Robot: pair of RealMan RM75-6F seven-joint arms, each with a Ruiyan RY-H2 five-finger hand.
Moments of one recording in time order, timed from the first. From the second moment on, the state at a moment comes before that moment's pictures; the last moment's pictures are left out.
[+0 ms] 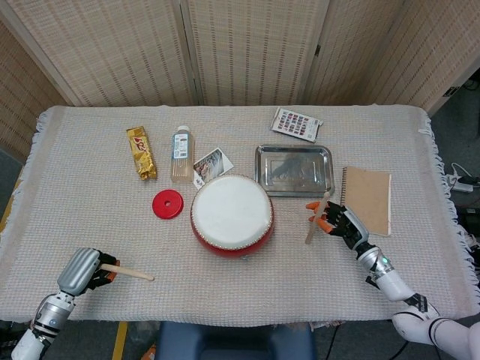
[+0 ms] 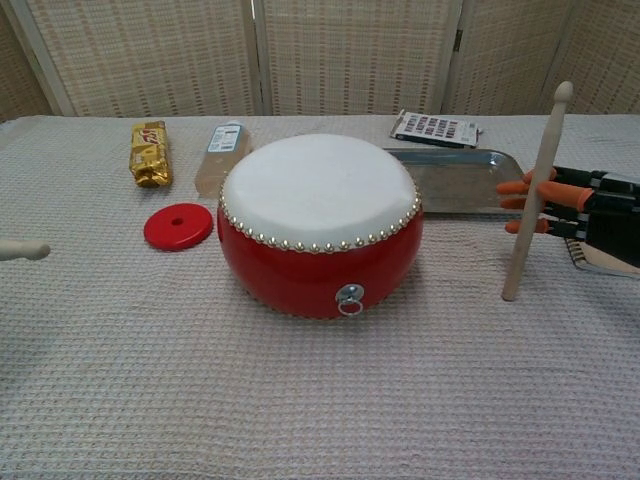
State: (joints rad) left arm -0.30 -1.34 0.07 -1.37 1.63 1.34 -0.40; right arm 0.52 -1.58 0.05 -0.96 -1.63 1.04 1.85
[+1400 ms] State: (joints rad) left arm -0.29 -1.30 0.09 -1.40 1.65 1.35 -0.39; right arm 0.61 -1.68 -0.13 -0.68 -1.73 1.23 2.13
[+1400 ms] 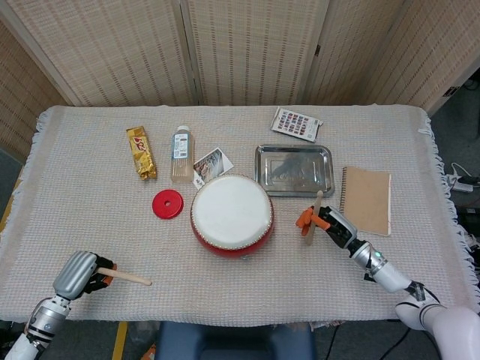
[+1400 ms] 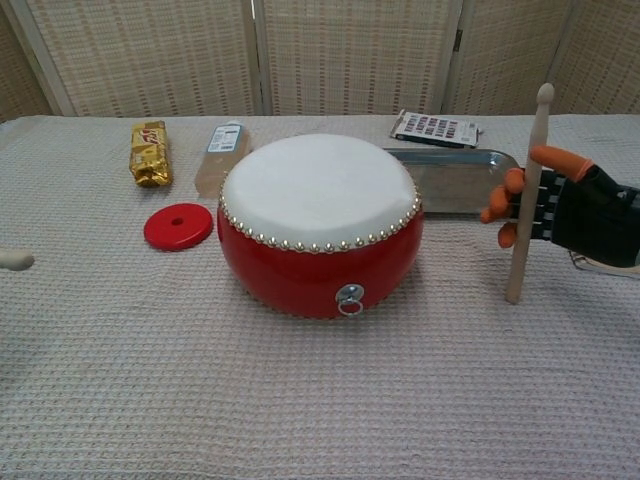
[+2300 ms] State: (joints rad) left arm -0.29 -1.31 0.09 -1.40 1.65 1.33 -0.38; right arm 0.59 -1.74 -0.17 -0.66 -1.70 1.16 1.96
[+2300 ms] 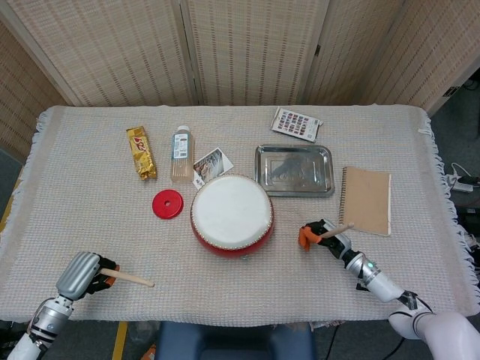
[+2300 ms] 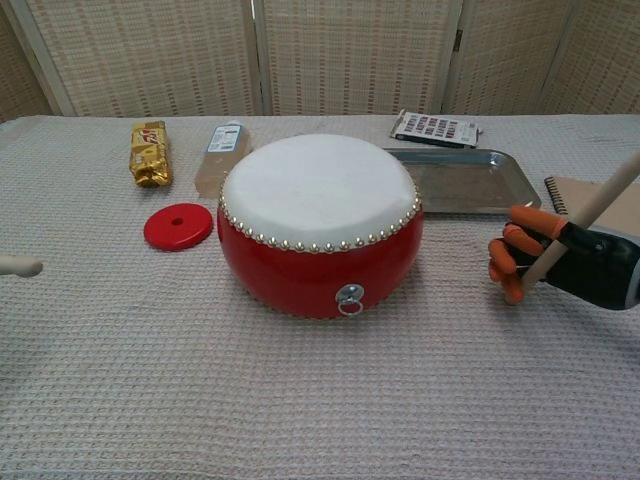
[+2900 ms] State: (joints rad) left arm -0.30 -1.31 0.09 -1.39 1.65 1.33 -0.38; right arm 0.60 -1.79 -0.15 -0.66 -1.67 1.11 1.87
